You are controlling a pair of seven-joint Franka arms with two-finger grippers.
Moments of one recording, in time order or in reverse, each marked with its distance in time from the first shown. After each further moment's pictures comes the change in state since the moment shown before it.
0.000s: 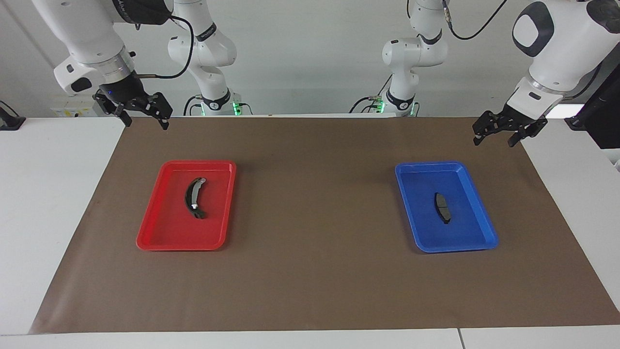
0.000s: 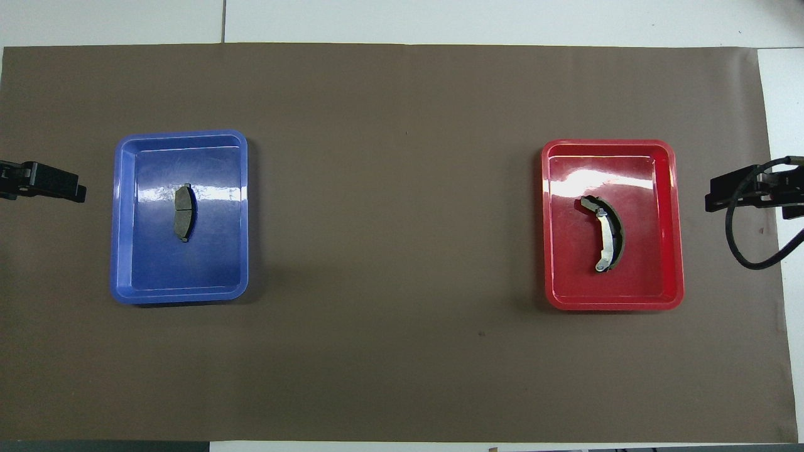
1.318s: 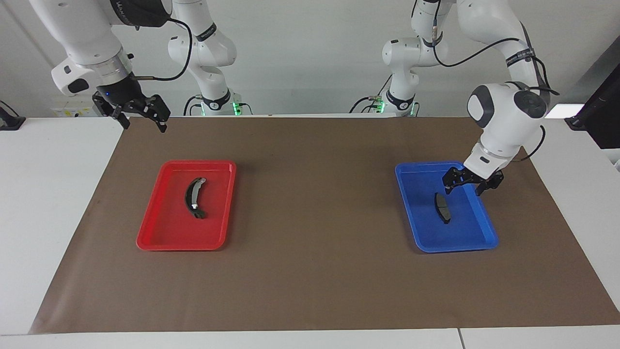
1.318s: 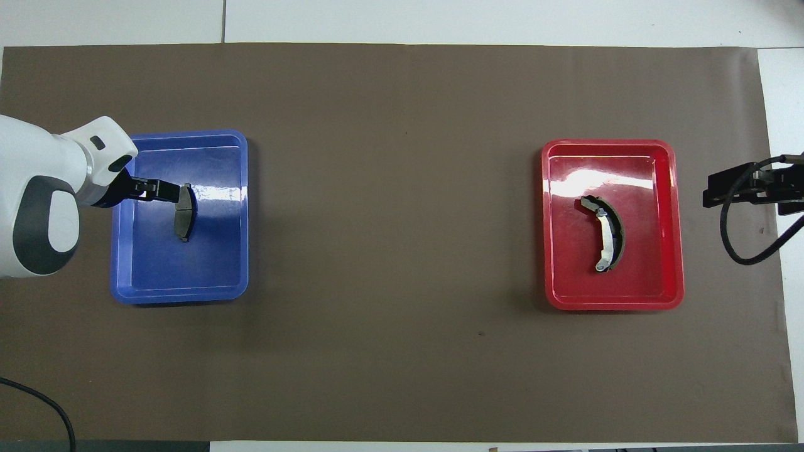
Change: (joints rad) left arm -0.016 0.129 -0.023 -0.407 0.000 0.607 0.001; right arm -0.003 -0.010 -0.006 -0.069 0.001 0.094 -0.002
